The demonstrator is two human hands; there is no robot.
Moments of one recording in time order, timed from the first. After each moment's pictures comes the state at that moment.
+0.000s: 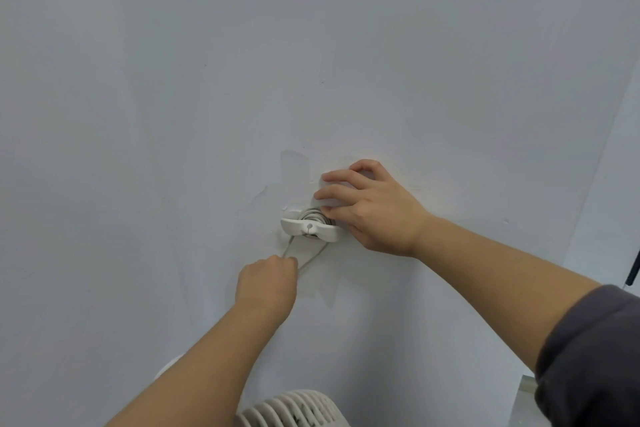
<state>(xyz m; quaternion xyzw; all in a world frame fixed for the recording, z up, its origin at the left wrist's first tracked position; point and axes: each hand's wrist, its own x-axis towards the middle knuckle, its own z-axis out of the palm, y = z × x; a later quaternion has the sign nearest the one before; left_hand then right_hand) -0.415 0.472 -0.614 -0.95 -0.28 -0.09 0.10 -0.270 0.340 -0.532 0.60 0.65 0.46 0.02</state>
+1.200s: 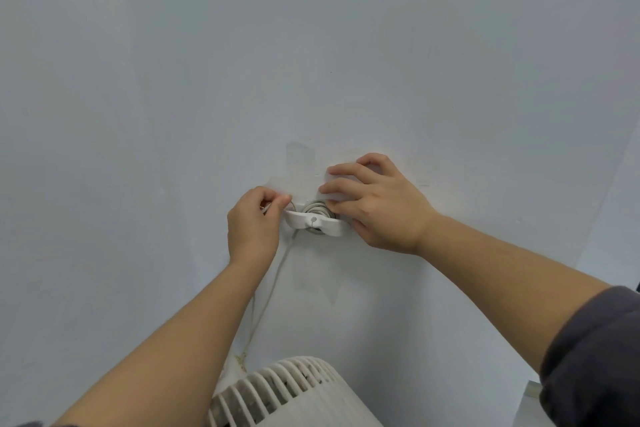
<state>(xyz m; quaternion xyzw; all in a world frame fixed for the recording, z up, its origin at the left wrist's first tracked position) -0.399 0.502 -0.581 -0.73 -0.26 -0.50 -0.37 -0.268 0.343 -0.535 0.59 0.65 0.47 0.01</state>
